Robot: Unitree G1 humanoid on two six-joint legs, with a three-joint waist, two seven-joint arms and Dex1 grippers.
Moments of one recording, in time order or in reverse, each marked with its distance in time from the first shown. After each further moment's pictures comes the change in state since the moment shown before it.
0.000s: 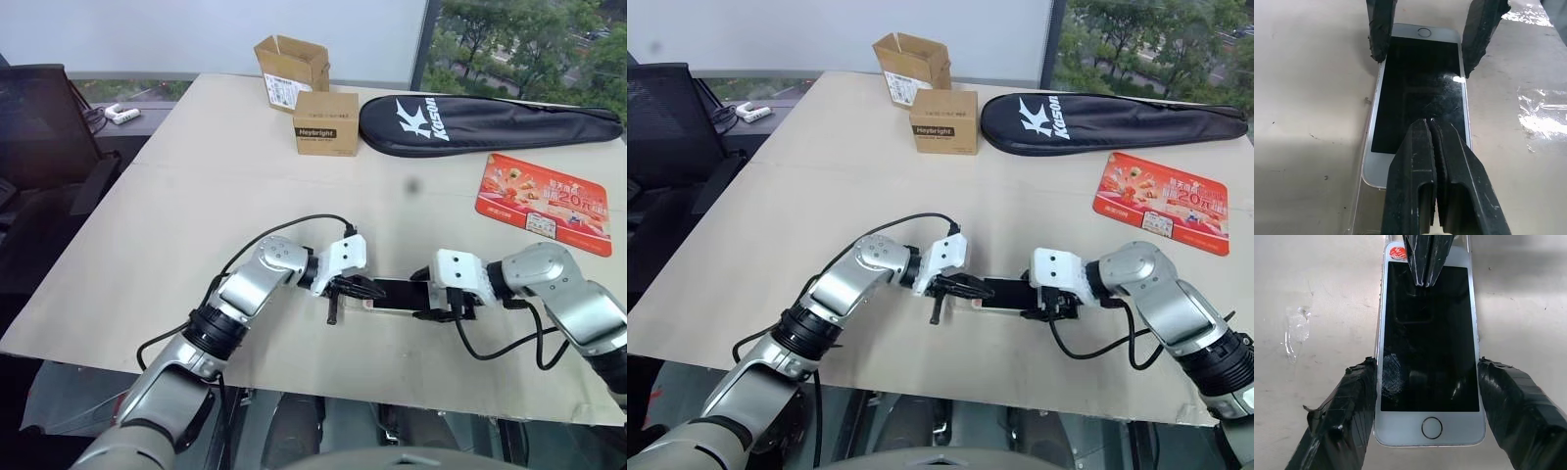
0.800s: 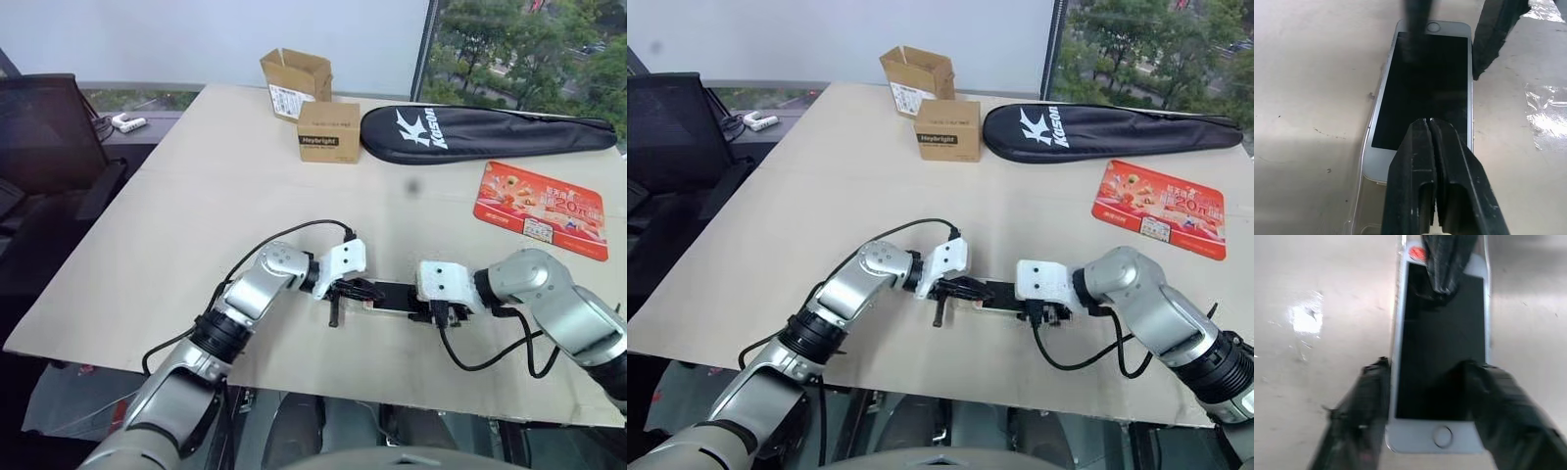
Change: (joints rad) left arm 0.030 -0.035 0.003 0.060 0.032 -0.039 0.011; right arm -0.029 -0.013 0.116 -0.146 -0.085 0.133 -0.036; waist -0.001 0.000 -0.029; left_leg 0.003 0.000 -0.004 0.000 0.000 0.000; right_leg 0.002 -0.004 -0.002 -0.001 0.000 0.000
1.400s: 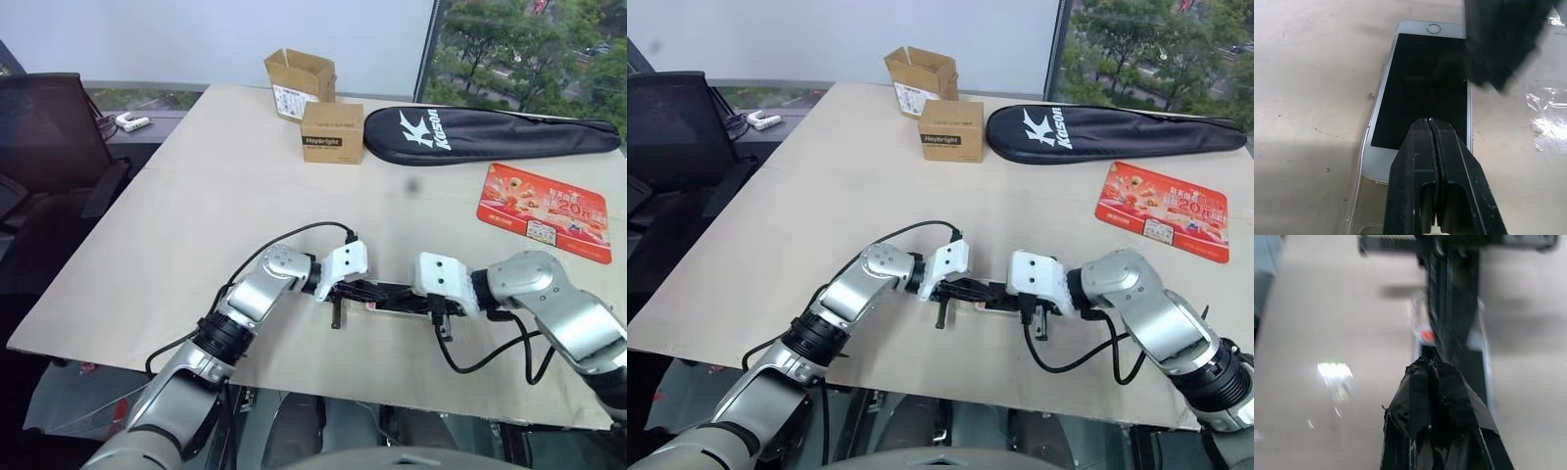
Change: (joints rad) left arm 0.008 -0.020 0.000 0.018 0.001 -0.032 -0.004; right arm 0.073 0.103 -0.096 -0.058 0.138 0.054 -0.071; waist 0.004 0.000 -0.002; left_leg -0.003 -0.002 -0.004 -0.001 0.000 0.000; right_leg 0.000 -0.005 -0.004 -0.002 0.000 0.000
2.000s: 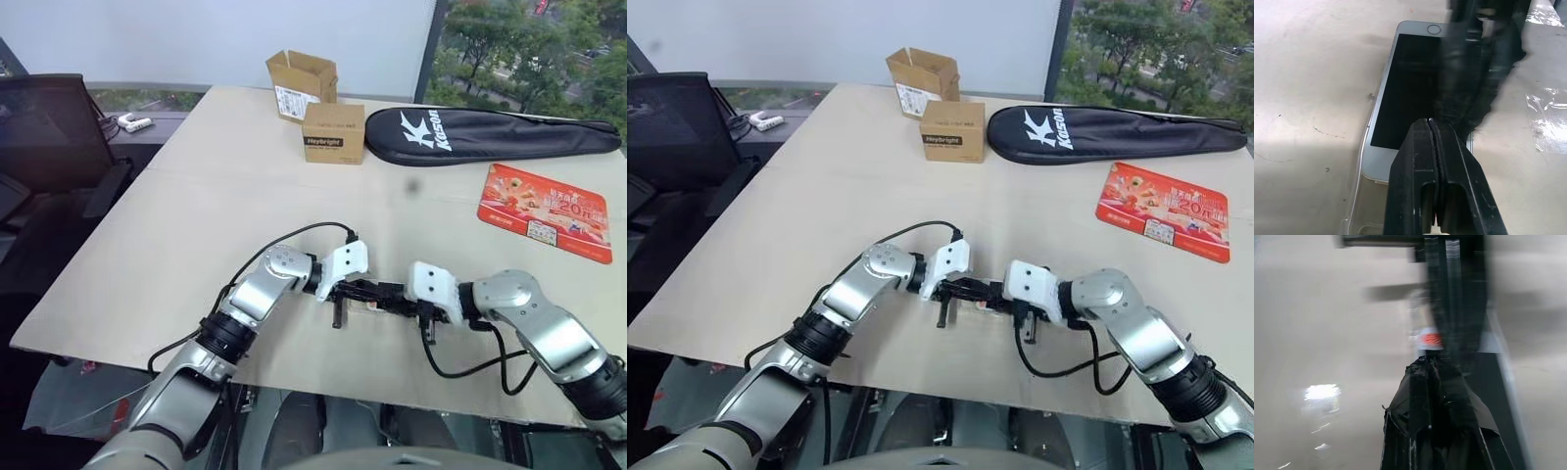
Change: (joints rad) left arm -0.004 -0.008 0.000 0.022 0.000 -0.012 -0.002; right arm 0.046 0.066 0.019 0.139 -0.026 -0.129 -0.090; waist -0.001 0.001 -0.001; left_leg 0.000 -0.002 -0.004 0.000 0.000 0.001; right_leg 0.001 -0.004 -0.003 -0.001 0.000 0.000
